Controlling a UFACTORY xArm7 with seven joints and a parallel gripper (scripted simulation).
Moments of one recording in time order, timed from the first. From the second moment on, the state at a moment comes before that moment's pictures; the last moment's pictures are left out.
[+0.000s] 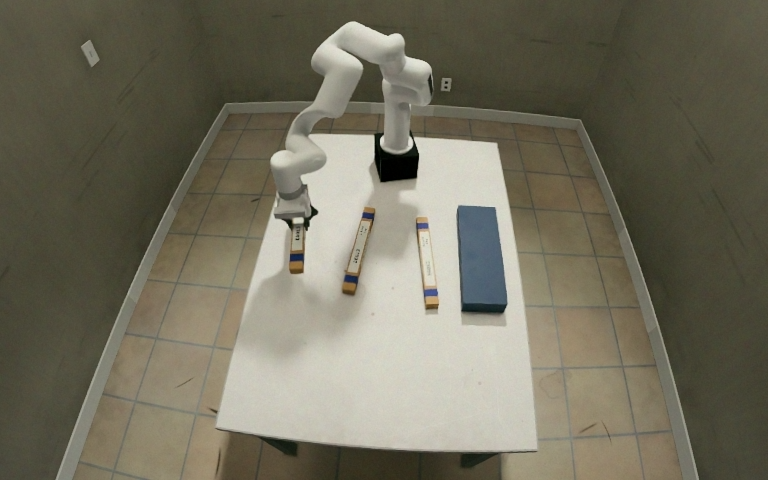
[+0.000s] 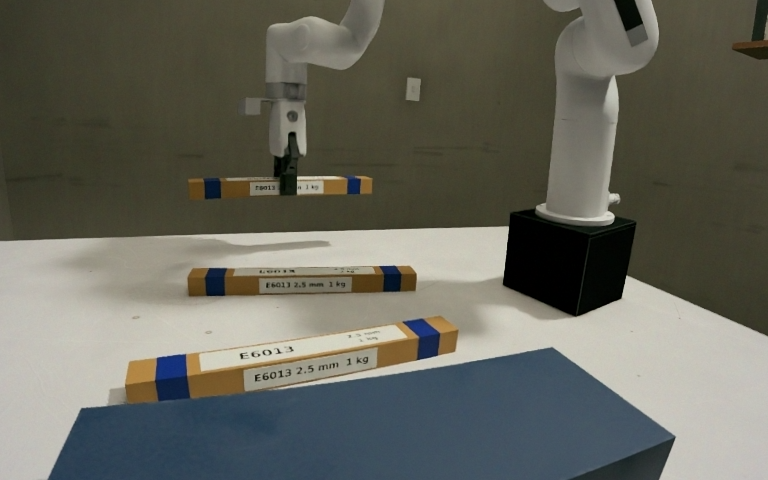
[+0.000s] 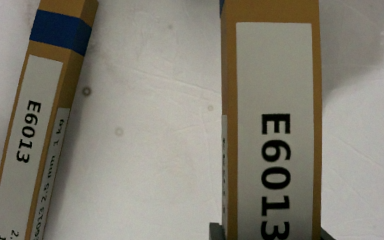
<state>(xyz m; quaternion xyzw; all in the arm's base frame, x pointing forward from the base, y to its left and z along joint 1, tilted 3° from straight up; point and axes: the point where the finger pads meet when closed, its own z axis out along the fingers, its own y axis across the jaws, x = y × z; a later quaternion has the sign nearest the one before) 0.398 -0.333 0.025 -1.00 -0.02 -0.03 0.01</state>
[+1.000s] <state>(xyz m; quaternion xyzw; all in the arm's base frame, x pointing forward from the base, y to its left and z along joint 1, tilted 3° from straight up) 0.400 -0.333 -0.020 -1.00 -0.02 -0.03 0.01</state>
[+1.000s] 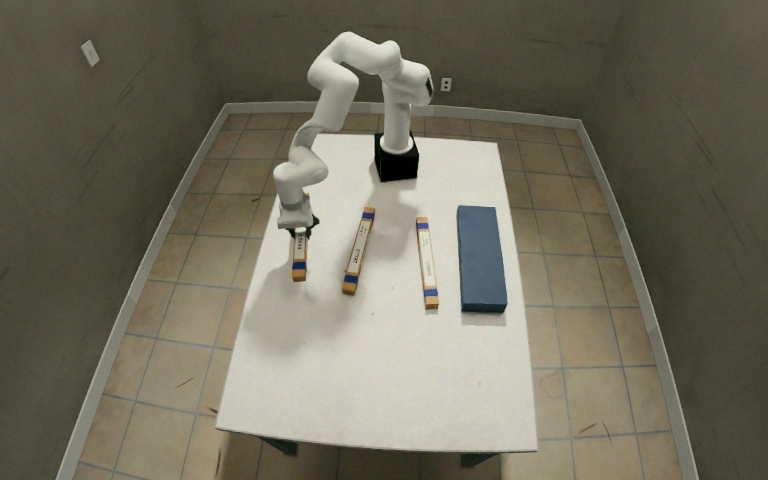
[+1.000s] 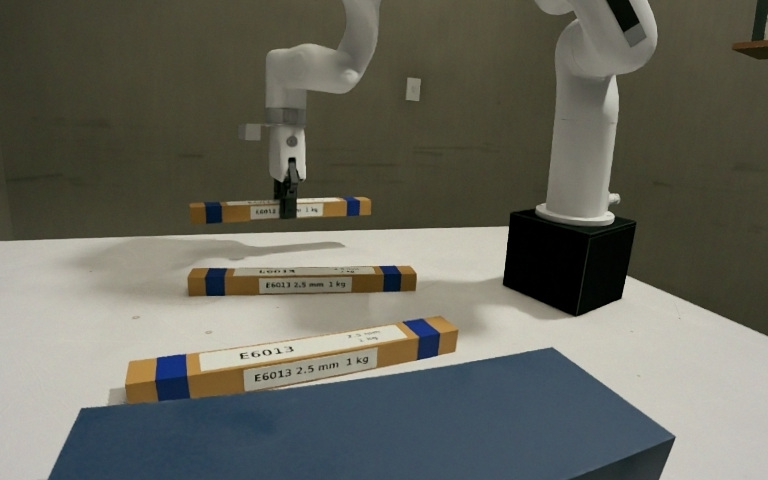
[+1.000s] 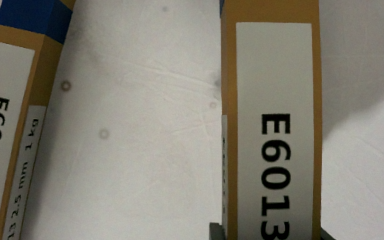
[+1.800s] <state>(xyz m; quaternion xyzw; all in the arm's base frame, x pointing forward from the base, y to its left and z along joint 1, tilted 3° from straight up) 0.402 -0.333 -0.056 -1.00 -0.02 -0.03 0.01</state>
